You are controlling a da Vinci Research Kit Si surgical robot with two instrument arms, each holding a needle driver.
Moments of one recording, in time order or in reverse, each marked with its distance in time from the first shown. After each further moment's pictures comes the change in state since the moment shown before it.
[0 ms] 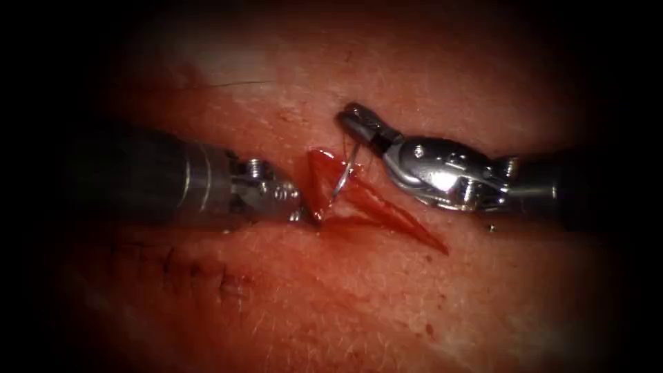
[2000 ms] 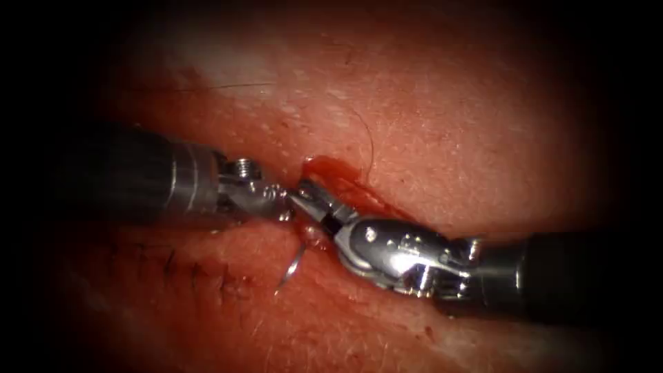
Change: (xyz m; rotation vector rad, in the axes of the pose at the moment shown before) right arm 0.000 -0.012 -0.004 0.087 -0.001 -0.117; left arm 0.000 0.000 -0.001 -0.009 0.001 -0.008
